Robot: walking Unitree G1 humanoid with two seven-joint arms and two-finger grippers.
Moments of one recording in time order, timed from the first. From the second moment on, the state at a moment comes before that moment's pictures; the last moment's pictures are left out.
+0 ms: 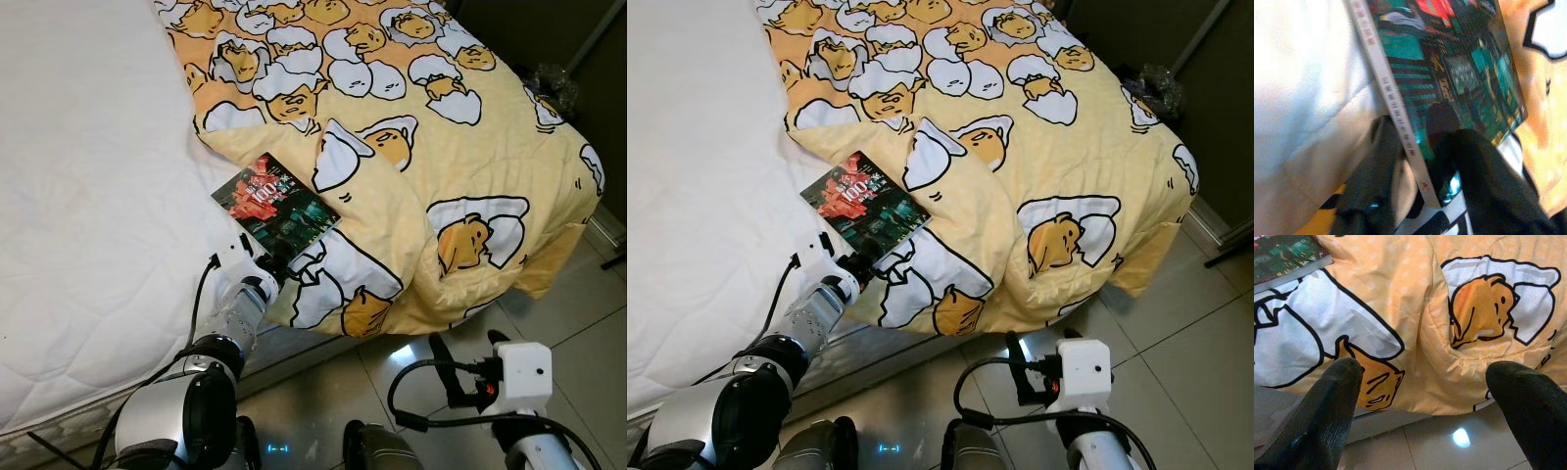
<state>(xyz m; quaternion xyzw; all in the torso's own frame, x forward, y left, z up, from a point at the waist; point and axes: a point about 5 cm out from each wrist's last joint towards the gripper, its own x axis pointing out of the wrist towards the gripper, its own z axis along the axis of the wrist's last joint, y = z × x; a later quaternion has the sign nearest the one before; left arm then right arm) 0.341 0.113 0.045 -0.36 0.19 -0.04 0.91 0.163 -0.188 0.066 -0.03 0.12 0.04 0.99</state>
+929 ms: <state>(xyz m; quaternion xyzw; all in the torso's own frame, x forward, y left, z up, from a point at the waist) 0.346 0.176 0.072 -0.23 0.09 -0.06 0.97 0.241 -0.167 0.059 0.01 0.06 0.05 1.00</state>
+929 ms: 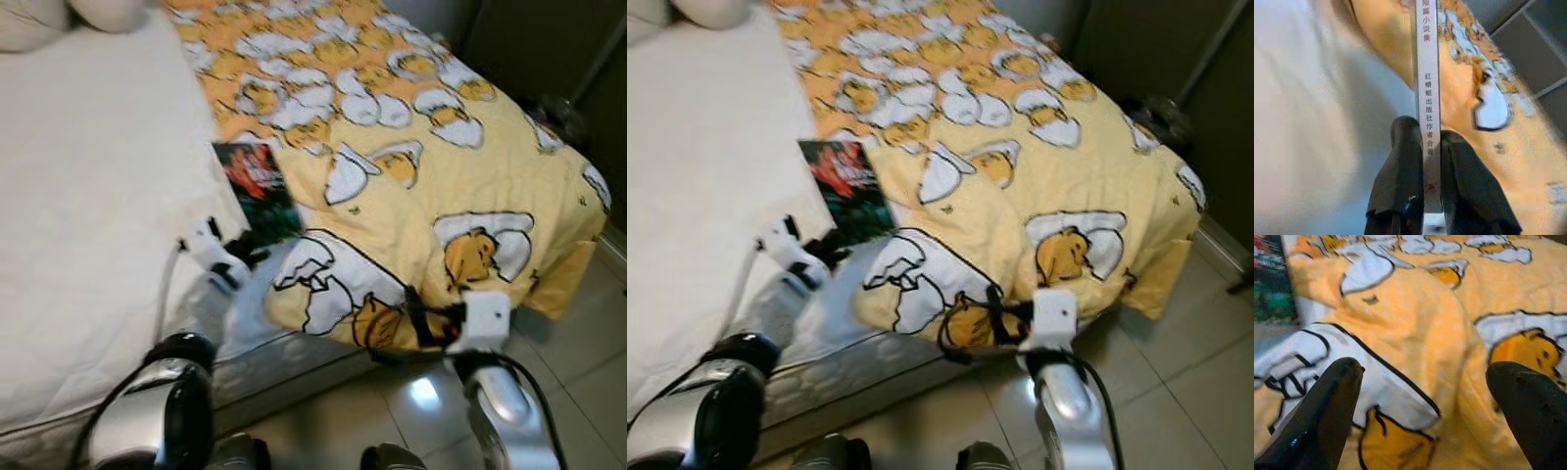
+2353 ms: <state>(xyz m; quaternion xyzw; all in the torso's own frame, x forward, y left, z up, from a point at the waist) 0.323 0.152 0.106 0.08 0.01 0.01 1.00 0.292 -0.187 0.079 0.01 0.02 0.04 1.00</state>
